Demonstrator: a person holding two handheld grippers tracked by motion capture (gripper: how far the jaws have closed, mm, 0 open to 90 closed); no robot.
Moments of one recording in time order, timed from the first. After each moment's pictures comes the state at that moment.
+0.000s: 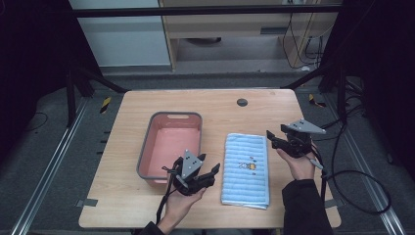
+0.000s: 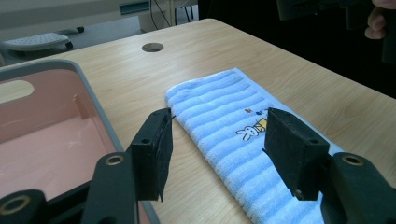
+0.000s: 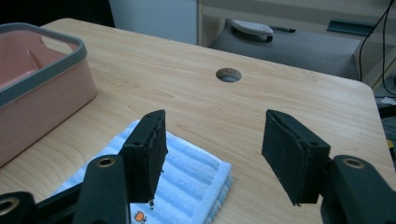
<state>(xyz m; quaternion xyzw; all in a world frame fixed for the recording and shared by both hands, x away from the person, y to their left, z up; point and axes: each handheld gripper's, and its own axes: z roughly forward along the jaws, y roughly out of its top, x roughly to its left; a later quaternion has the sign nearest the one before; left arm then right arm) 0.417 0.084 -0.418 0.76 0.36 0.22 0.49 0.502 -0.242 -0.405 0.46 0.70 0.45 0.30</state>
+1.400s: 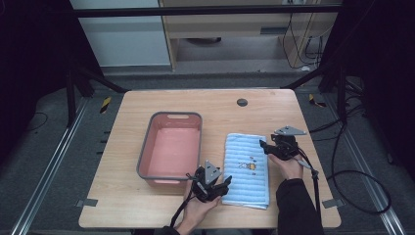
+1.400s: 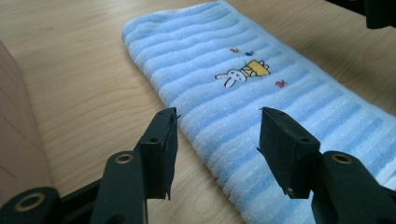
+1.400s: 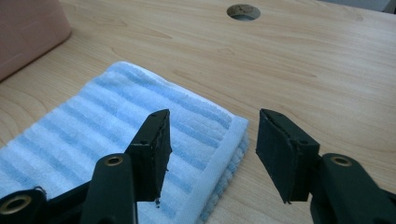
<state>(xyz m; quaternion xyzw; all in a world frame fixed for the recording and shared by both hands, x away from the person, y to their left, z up) 0.424 0.045 -0.482 0.80 0.37 0.19 0.44 0.531 -0.235 -0.467 0.48 0.74 0.40 0.25</state>
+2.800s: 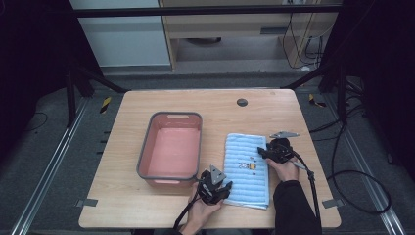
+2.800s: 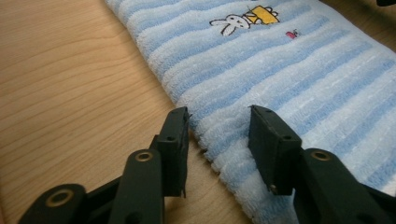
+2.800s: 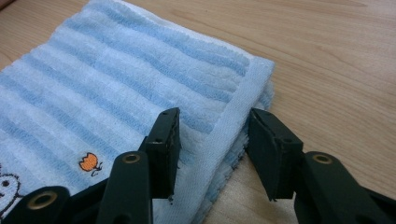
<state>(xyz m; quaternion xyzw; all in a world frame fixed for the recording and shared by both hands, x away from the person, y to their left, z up) 0.428 0.033 -0.505 0.82 0.39 0.15 0.39 0.543 -0.233 -0.502 0.50 0.76 0.36 0.19</state>
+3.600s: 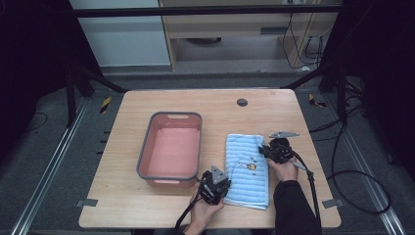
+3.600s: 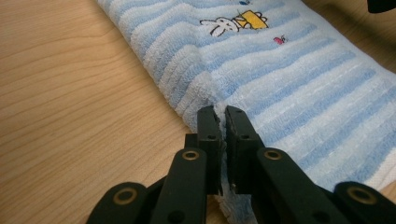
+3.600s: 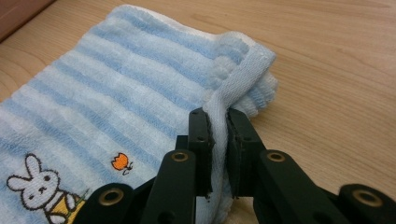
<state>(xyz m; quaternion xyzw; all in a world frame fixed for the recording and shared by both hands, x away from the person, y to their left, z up) 0.425 0.030 -0.502 0.82 0.39 0.14 0.40 0.539 -0.230 -0.496 0.50 0.76 0.37 0.17</state>
